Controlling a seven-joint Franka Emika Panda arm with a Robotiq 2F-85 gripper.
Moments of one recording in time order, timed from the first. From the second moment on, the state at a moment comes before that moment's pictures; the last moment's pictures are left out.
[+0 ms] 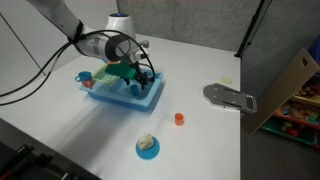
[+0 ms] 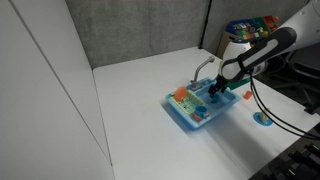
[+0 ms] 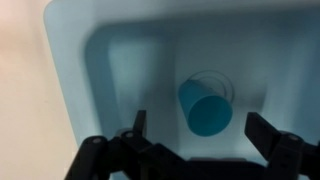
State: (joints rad) arm -0.03 0.79 -0.05 -1.82 -0.01 2.64 -0.02
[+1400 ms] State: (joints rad) arm -0.01 0.53 -0.06 -1.86 -0.02 2.30 0.00
